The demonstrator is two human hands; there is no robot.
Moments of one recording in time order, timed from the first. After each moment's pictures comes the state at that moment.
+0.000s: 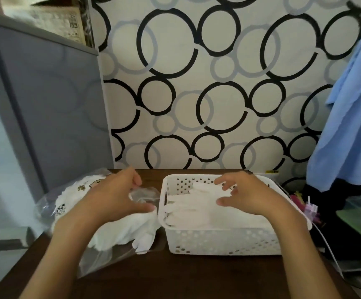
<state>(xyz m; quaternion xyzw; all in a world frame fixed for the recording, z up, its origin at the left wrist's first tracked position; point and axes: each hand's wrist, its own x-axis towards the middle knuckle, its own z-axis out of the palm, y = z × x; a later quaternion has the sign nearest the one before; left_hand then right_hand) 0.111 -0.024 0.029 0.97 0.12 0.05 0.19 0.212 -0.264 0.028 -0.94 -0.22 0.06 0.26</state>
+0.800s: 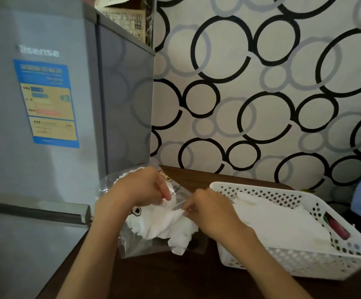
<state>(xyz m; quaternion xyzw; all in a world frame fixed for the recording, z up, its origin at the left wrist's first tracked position) 0.084 0.050 0.028 0.96 0.11 0.01 0.24 0.150 -0.109 -0.007 -0.90 -0.41 -0.06 0.12</state>
